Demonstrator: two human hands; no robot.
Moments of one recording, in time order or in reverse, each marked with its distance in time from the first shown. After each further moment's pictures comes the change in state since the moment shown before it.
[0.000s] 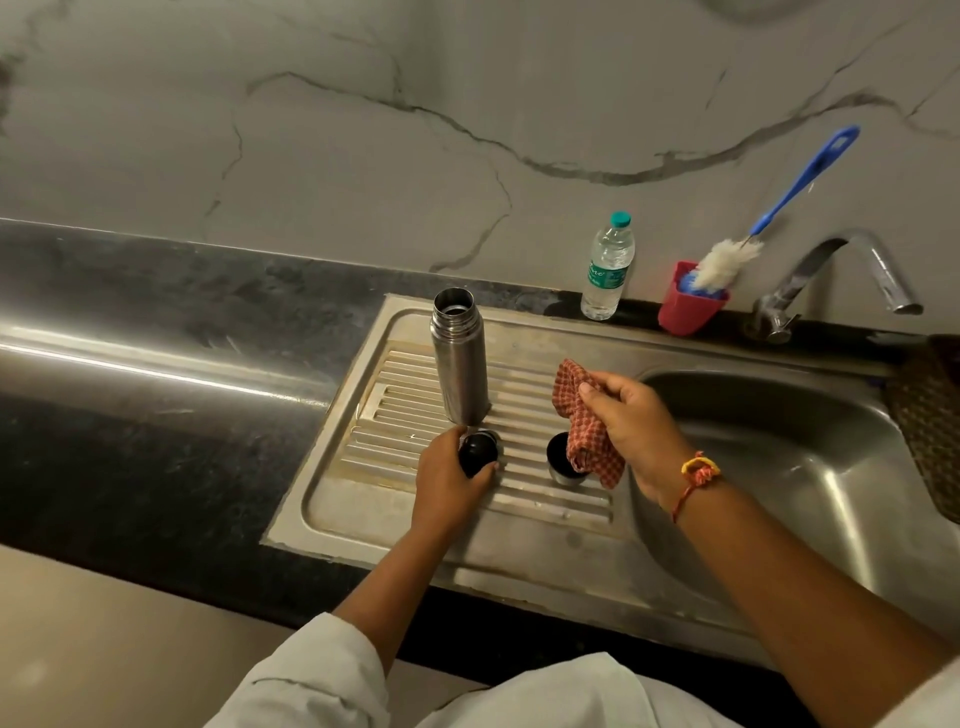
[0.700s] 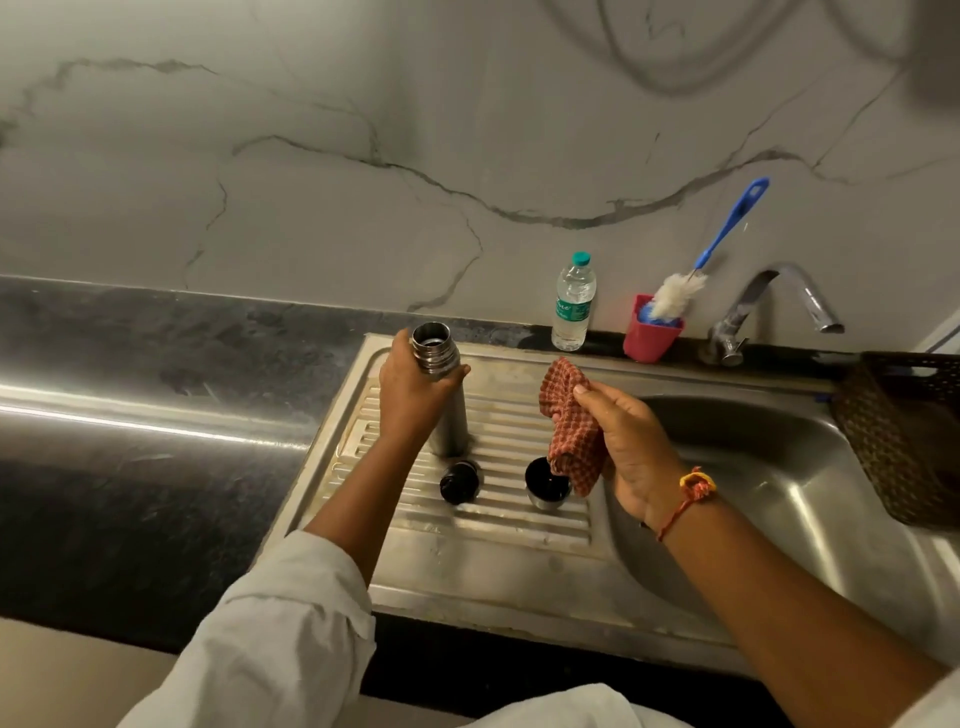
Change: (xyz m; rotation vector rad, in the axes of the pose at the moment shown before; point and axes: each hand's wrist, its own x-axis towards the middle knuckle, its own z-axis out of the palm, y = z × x) left_hand 0.078 0.100 -0.069 -0.114 0.195 0.122; right_hand -0.027 -0.023 -0.011 0.455 0.017 0.071
